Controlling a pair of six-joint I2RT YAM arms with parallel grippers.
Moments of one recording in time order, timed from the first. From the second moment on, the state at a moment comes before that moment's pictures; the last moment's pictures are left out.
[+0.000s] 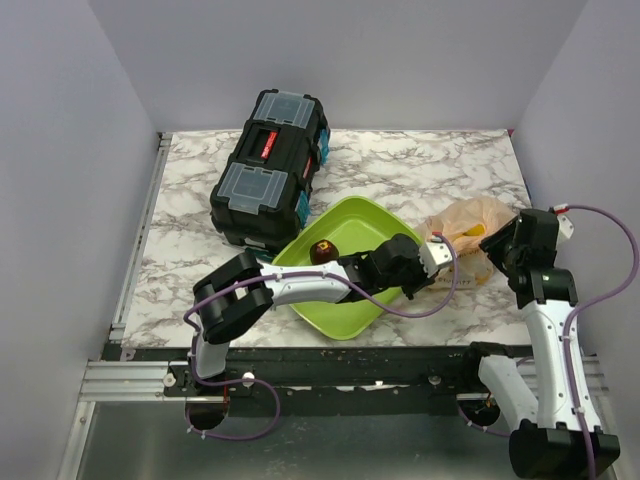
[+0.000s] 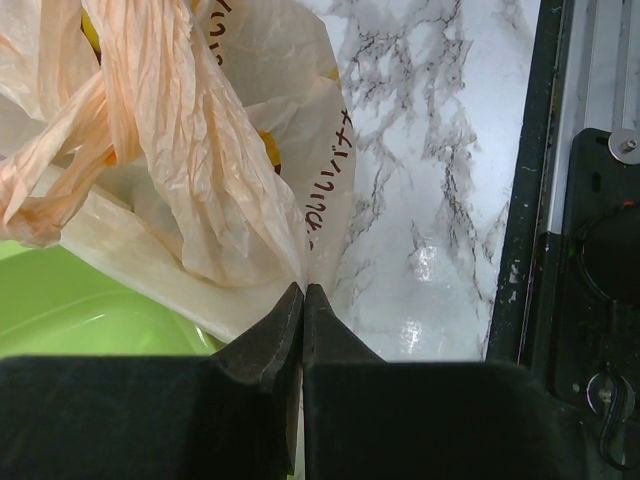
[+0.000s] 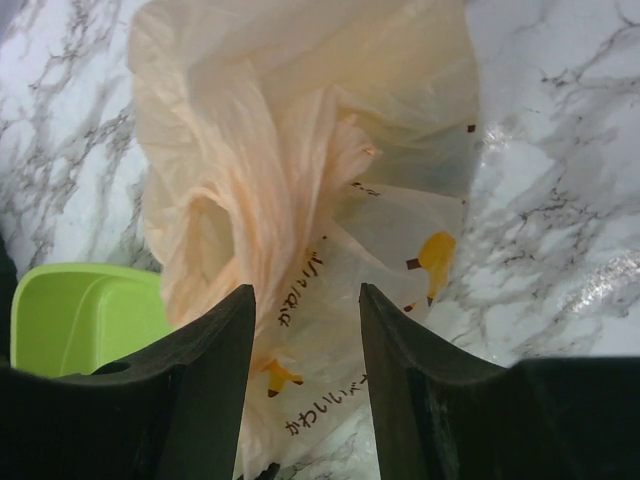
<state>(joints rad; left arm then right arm) -1.17 1.90 1.28 0.21 0.16 -0.01 -0.11 0.80 0.85 -0.73 0.19 0.68</state>
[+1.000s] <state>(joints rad) -1.16 1.90 1.30 0.19 0.20 -0.05 -0.11 0.88 0.79 -0.58 0.20 0.74</state>
